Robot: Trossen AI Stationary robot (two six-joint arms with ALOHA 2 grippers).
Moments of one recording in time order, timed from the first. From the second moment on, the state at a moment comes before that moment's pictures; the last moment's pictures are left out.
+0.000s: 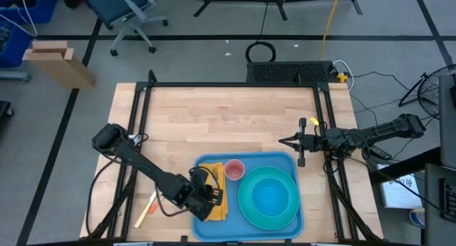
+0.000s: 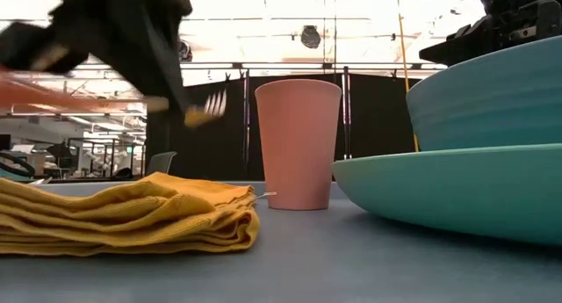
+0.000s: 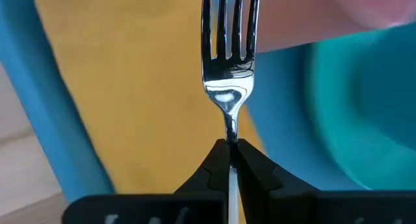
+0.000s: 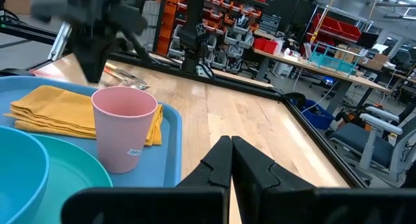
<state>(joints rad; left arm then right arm) -0.58 1.86 1.34 -0.72 -0.41 -1.85 0.20 0.45 0.15 0.20 0.29 -0.23</state>
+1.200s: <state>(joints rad) -0.51 2.03 1.35 -0.60 -0.32 -1.85 0.20 0.45 0.15 0.19 0.29 -0.23</state>
